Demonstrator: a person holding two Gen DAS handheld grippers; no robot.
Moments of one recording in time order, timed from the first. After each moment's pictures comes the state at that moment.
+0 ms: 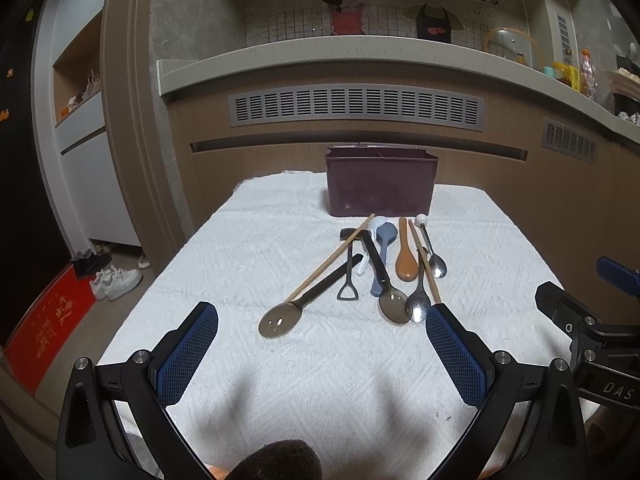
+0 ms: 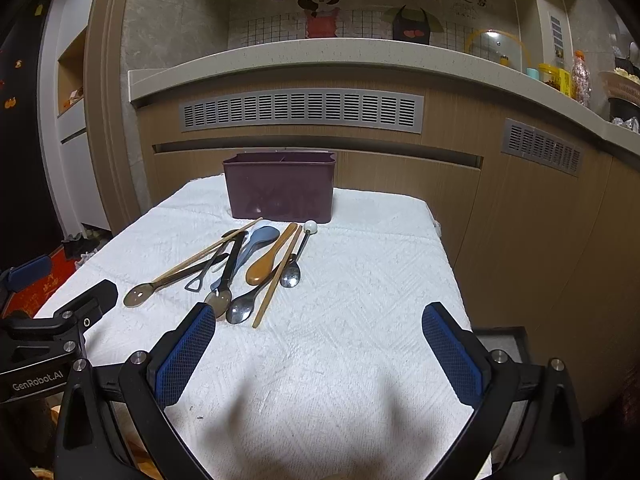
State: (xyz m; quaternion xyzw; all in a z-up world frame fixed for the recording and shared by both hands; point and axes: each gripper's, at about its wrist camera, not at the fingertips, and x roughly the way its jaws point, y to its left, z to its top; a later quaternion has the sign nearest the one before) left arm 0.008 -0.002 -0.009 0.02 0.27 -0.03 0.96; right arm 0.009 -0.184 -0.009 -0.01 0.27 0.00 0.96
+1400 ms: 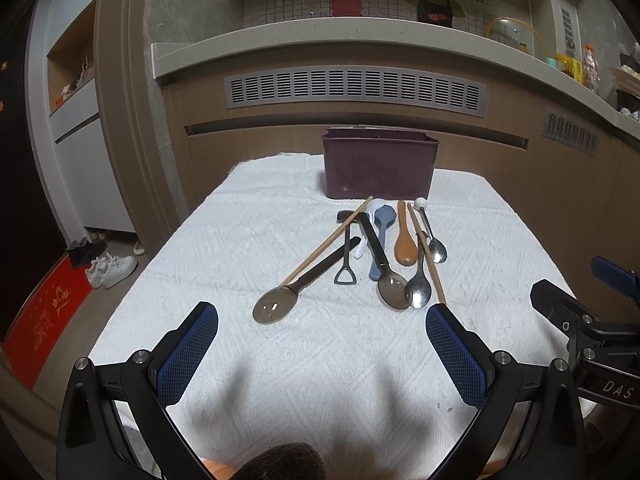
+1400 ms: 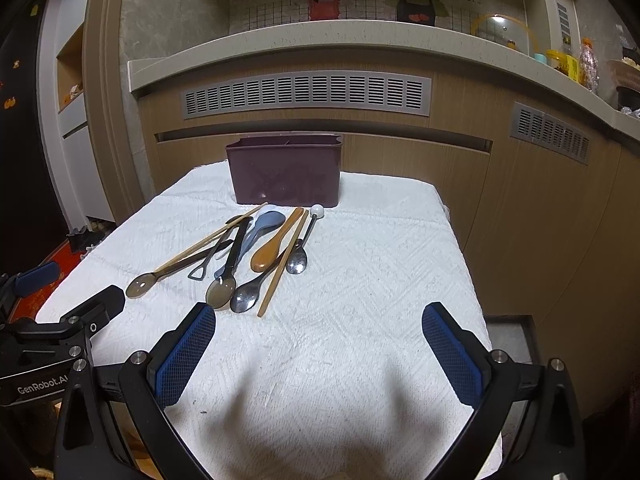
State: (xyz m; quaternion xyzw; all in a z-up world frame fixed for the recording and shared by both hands) left arm 0.014 -0.002 -0.017 0.02 0.30 -0.03 0.95; right arm 0.018 -0.183 -0.019 0.00 0.29 0.01 0.96
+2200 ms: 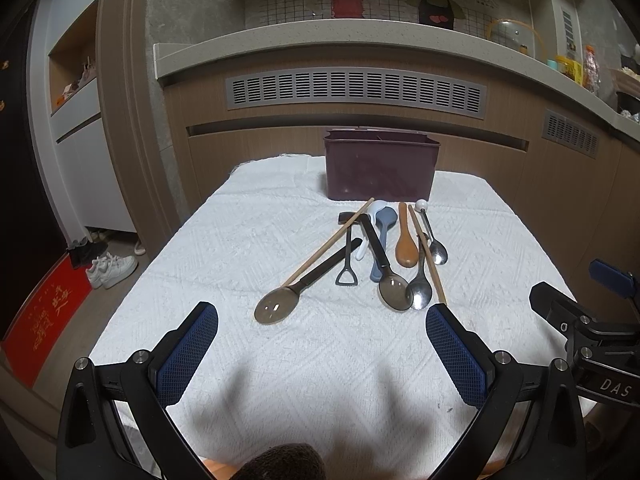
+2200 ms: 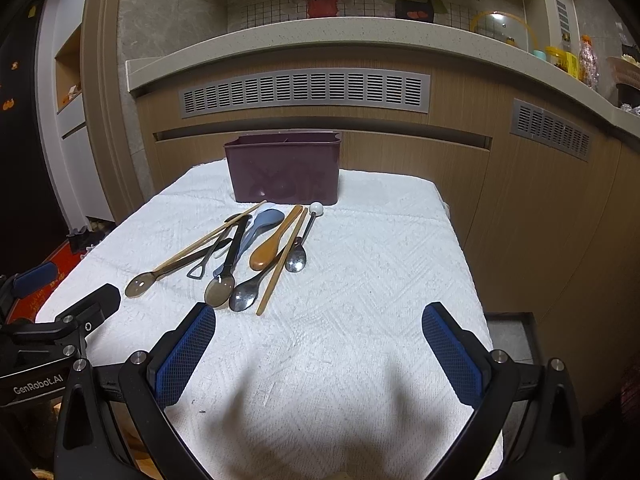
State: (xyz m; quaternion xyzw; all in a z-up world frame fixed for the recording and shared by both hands) left arm 0.014 -0.002 -0.018 0.02 0.30 -0.03 0.95; right arm 0.019 -0.184 -0.020 0.00 0.30 0.01 0.95
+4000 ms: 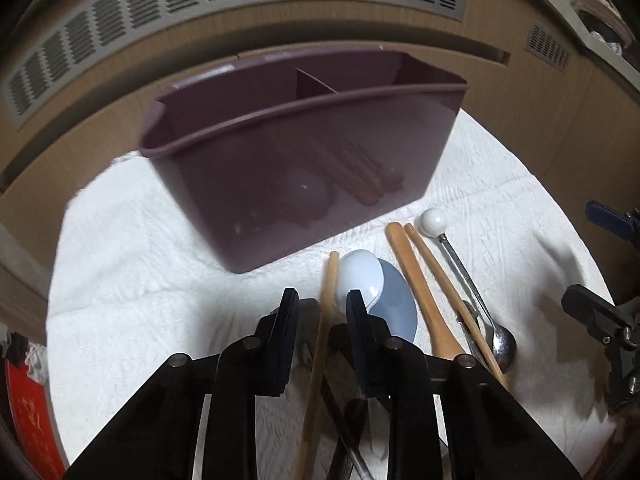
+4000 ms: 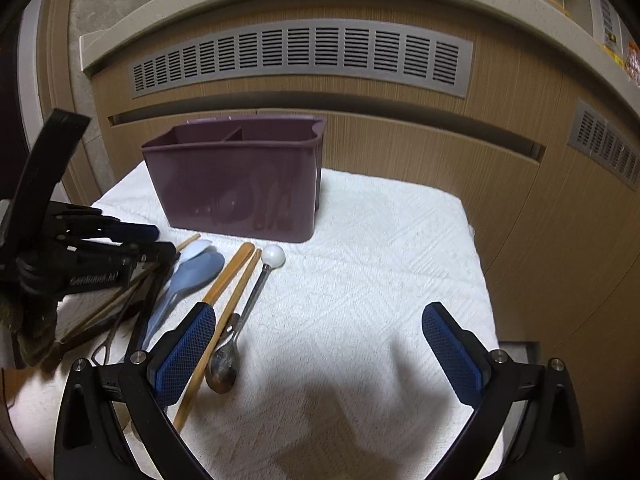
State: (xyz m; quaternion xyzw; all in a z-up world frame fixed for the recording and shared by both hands) left arm 0.302 -0.059 -0.066 0.13 0.45 -0.25 0.85; right arm 0.195 -0.216 -0.044 -0.02 0.35 0.01 0.94
